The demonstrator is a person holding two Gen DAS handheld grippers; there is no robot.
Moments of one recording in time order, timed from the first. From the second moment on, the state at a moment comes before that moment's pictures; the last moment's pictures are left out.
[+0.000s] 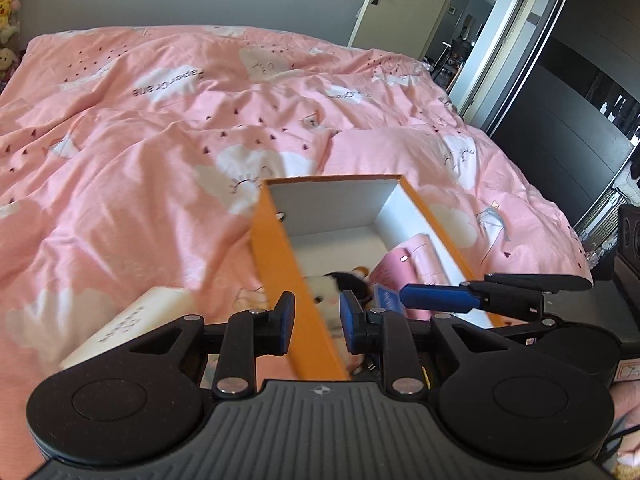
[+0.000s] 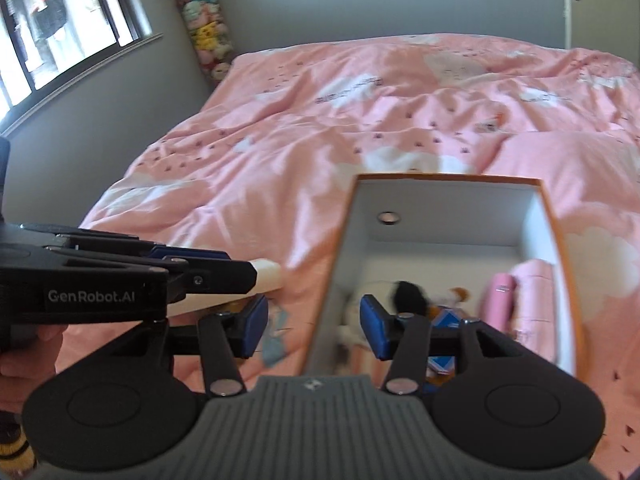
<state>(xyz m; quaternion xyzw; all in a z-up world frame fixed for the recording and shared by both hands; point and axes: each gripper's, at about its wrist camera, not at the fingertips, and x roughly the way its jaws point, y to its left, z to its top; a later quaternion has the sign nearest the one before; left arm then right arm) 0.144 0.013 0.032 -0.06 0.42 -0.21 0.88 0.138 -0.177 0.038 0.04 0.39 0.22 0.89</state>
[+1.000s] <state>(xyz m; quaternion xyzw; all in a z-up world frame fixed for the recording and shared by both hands) 0.251 0.111 -0.055 0.09 0.60 -0.24 0.76 0.232 -0.033 -0.072 -0.02 0.58 0.28 0.77</state>
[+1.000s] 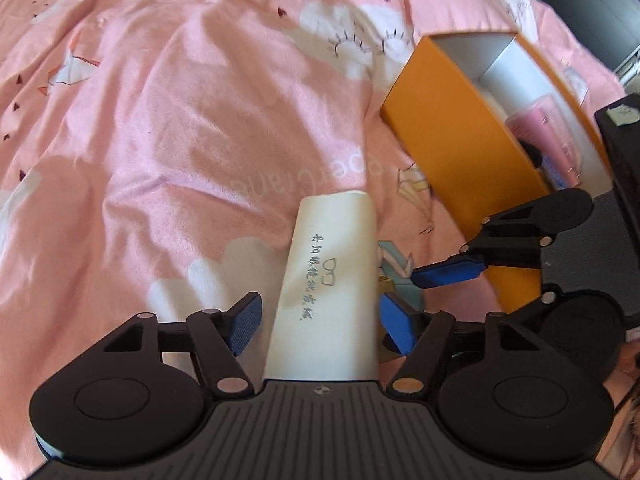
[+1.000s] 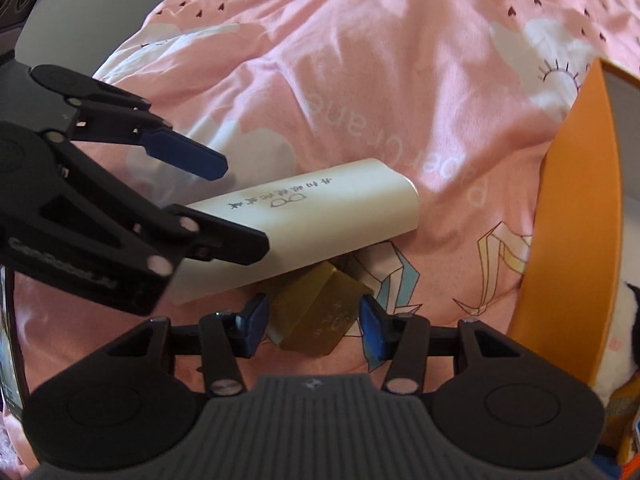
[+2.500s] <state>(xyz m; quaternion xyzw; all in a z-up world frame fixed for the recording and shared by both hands) 0.240 0.119 -0.012 0.05 0.61 -0.23 0.76 0.226 -0.039 -0.055 0.02 0.56 0.28 0.78</state>
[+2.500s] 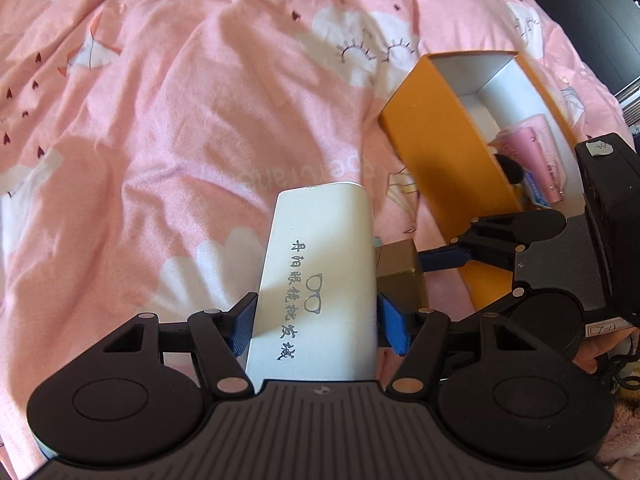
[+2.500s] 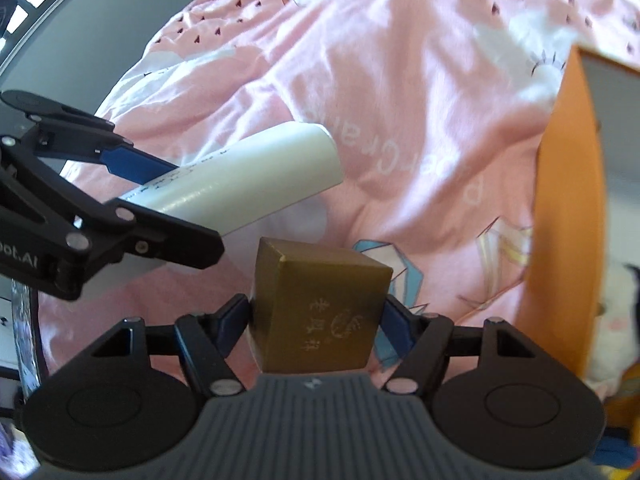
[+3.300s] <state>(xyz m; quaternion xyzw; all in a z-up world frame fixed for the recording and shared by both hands) 0.213 -0.079 0.065 0.29 0.44 -0.35 0.78 0.189 -0.226 0.069 -0.12 0.42 0.17 0.88</state>
